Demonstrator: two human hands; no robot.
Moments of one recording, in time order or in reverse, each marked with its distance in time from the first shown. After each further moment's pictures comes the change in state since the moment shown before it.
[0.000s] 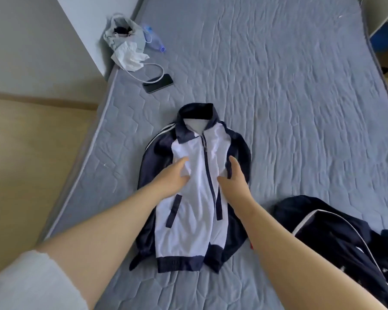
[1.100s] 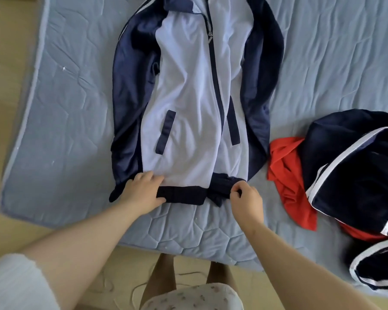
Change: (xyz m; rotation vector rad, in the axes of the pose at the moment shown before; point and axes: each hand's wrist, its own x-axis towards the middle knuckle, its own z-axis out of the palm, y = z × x) left_hand -0.063 -0.186 0.194 0.718 -0.314 -0.235; right_hand -0.043 0.279 0.033 -0.354 0.023 0.228
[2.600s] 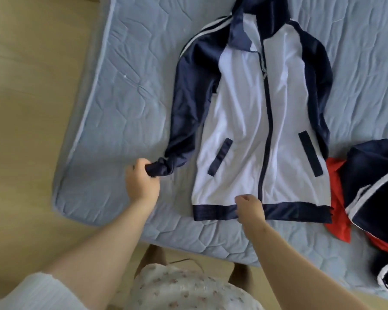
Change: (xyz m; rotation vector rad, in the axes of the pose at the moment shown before) left_hand -0.022 -0.124 -0.033 -0.951 0.641 -0.528; right_hand -0.042 -0.117 0.084 0.179 -0.085 0.474
